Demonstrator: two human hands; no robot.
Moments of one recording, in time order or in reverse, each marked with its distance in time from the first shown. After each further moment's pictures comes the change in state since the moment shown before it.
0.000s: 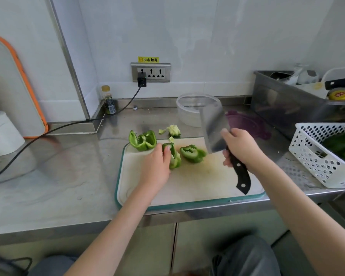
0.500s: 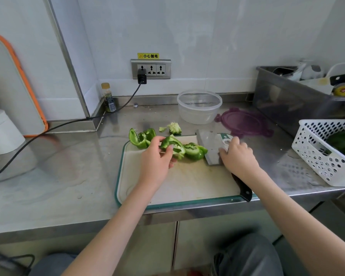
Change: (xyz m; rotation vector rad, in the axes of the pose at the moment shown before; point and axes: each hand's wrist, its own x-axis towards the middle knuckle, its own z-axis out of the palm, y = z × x) left_hand -0.003 0.008 -0.005 -0.322 0.067 0.017; right_hand 0.017 0.046 0.017 -0.809 0.158 -0.092
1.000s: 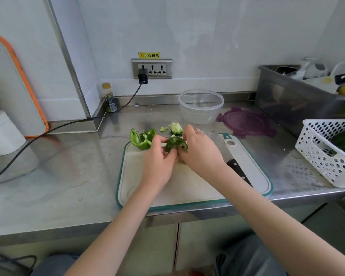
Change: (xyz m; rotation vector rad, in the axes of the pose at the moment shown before) left_hand -0.002 0.000 0.001 0.036 0.033 0.058; right_hand -0.032 -0.089 -0.005 0.150 0.125 -0.510
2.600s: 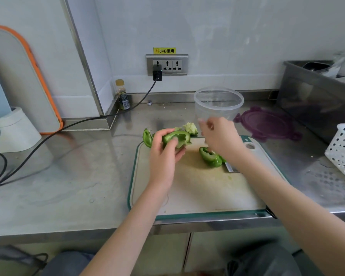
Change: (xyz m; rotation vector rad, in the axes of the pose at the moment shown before) left_hand 0.017 0.004 -0.005 -0.659 0.103 -0.224; right_hand 0.048 0.017 -0.003 0.275 -0.056 0.279
